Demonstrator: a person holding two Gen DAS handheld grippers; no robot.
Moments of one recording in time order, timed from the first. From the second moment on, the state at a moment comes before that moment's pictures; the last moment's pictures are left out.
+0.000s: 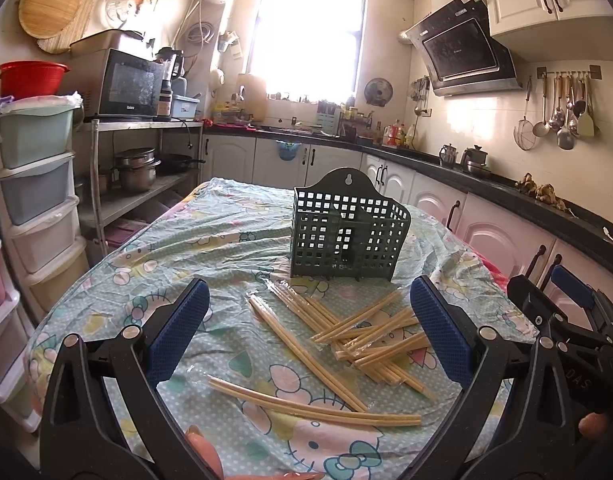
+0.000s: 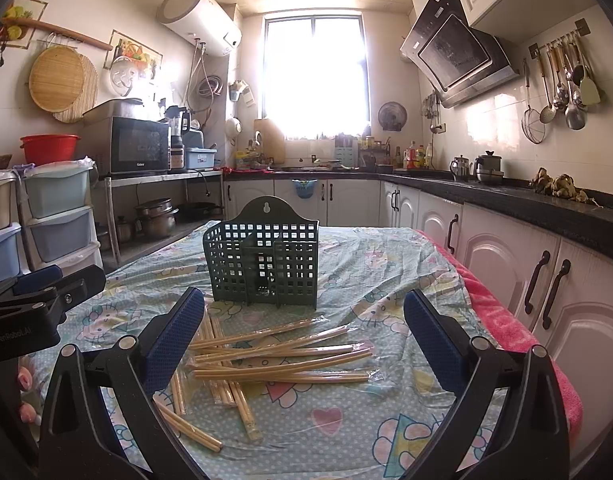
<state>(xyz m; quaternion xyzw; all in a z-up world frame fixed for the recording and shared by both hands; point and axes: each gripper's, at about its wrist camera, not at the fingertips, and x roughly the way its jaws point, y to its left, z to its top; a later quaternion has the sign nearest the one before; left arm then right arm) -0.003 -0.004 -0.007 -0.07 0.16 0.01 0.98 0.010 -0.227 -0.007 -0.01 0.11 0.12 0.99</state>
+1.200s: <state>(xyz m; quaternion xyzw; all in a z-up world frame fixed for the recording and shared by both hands) 0.004 0.010 -0.008 -0.09 0.20 0.02 0.98 0.031 -0.216 -0.008 -0.02 0.16 0.15 0.98</state>
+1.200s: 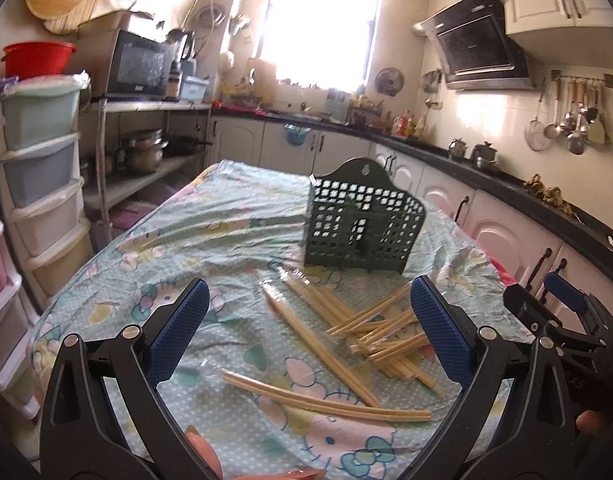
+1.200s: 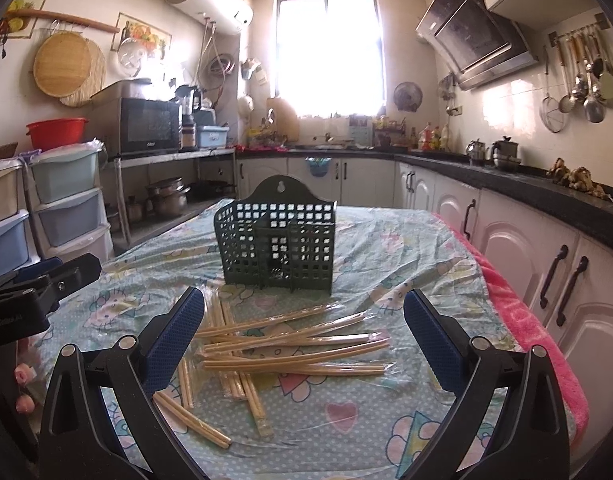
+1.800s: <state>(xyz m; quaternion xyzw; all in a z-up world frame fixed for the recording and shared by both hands) 0.021 0.057 -0.037 -0.15 0.36 0.02 0.92 0.114 -0.203 -0.009 -0.05 0.28 0.19 0.94</state>
